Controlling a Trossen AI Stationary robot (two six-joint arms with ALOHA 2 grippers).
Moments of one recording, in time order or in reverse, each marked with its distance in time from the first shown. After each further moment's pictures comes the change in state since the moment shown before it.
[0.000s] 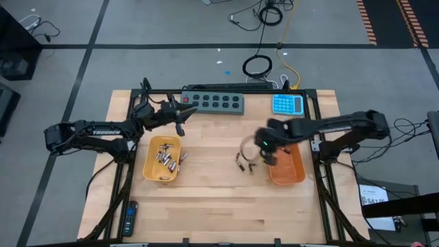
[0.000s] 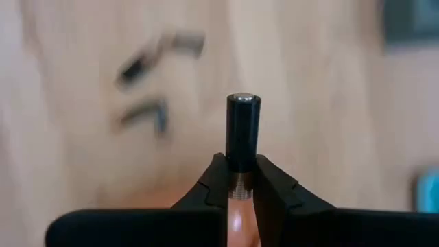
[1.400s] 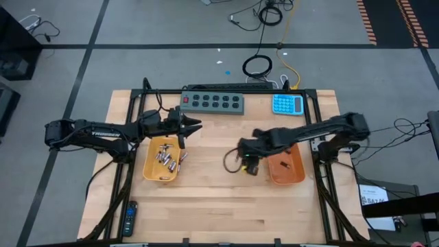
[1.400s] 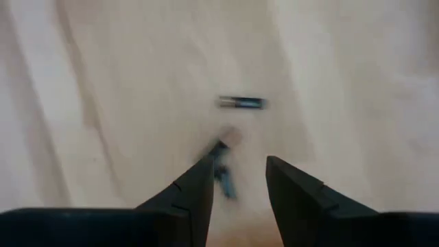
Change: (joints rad) left arm -0.175 0.000 0.022 -0.205 -0.044 -0.291; right arm 0.061 0.286 0.168 0.143 -0.042 0.172
